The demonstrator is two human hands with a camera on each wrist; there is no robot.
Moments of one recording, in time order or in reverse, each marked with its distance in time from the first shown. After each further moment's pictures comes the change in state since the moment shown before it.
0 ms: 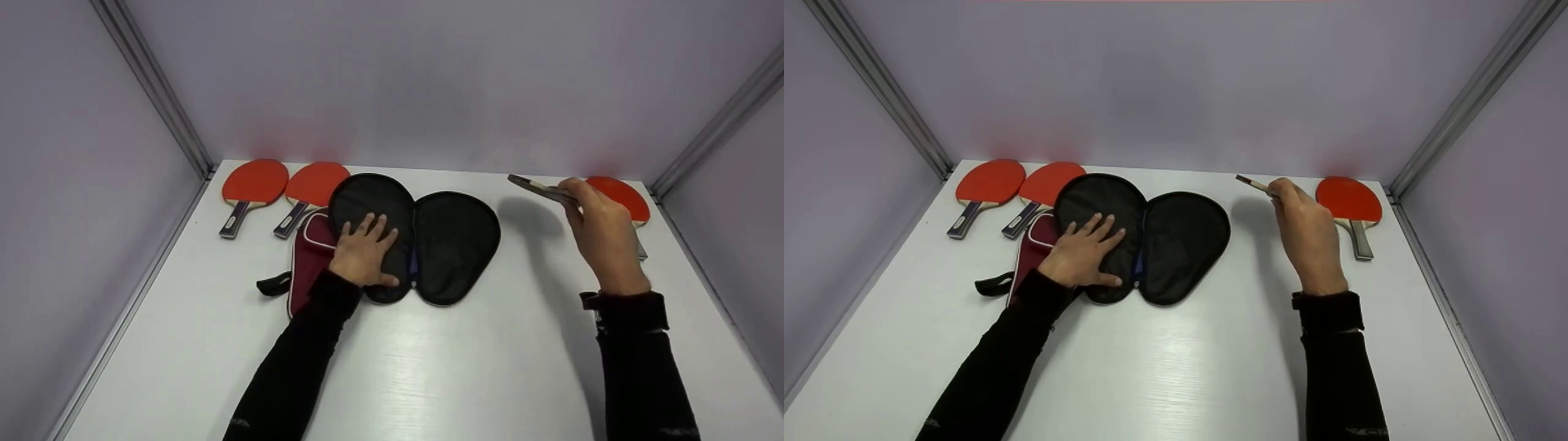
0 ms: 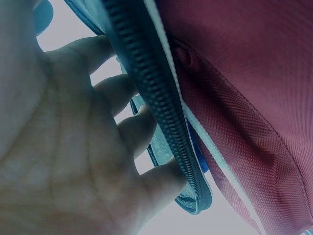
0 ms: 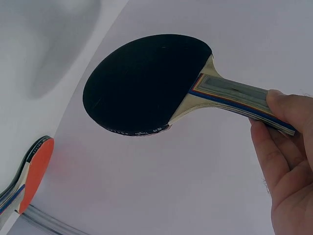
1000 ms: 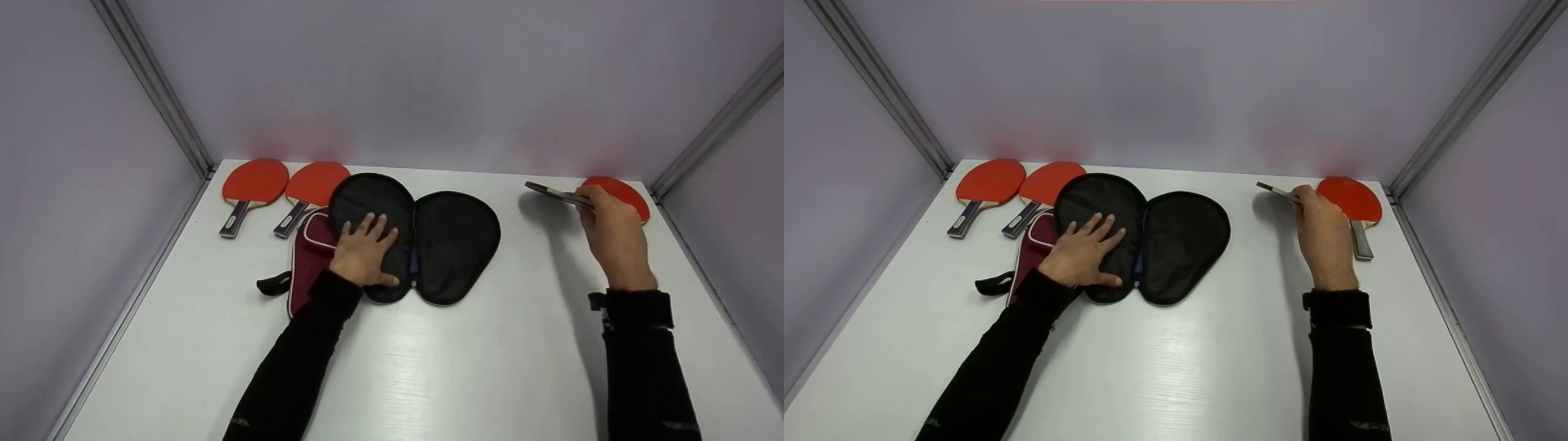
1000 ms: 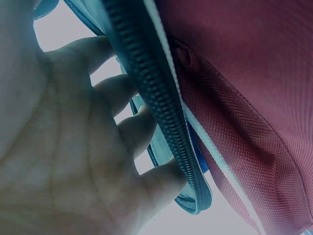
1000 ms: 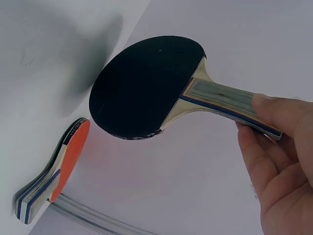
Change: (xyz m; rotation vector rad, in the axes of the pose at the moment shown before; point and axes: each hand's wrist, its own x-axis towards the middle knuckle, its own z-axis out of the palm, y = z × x) left_hand -0.001 0.001 -0.001 0.018 -0.005 -0.010; right_hand -0.001 0.040 0.002 -0.016 -0.105 0.165
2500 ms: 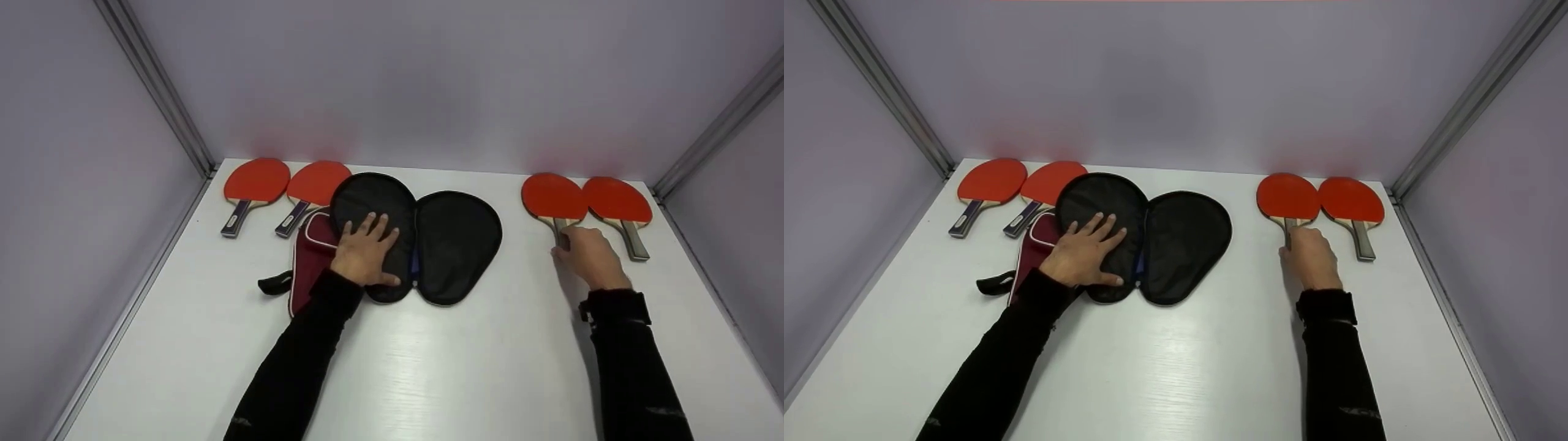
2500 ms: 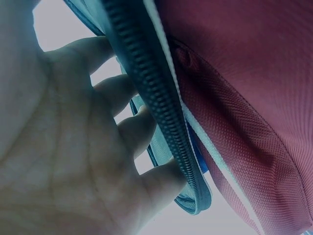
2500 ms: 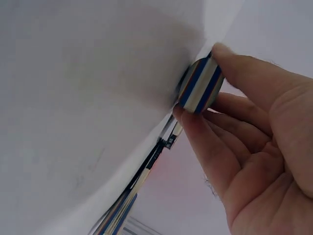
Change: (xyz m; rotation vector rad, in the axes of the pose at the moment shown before) left_hand 0.006 -0.005 0.008 -0.003 0.019 0.012; right_hand -0.010 0.045 0.050 -0.096 -0.534 0.174
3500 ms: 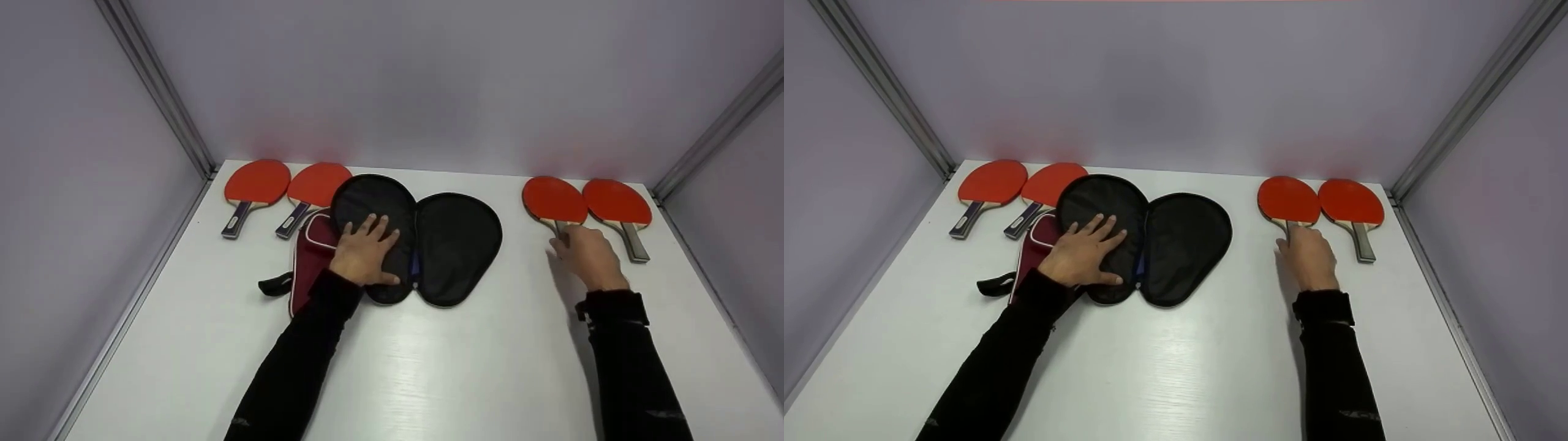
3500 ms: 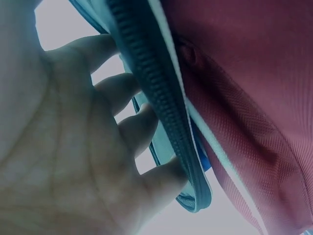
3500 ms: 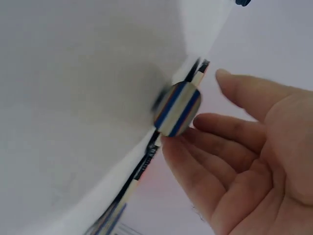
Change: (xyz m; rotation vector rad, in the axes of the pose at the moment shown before) left_hand 0.003 -0.005 0.000 0.015 0.018 0.021; right_hand -0.003 -0.011 -0.001 0.021 0.088 -0.020
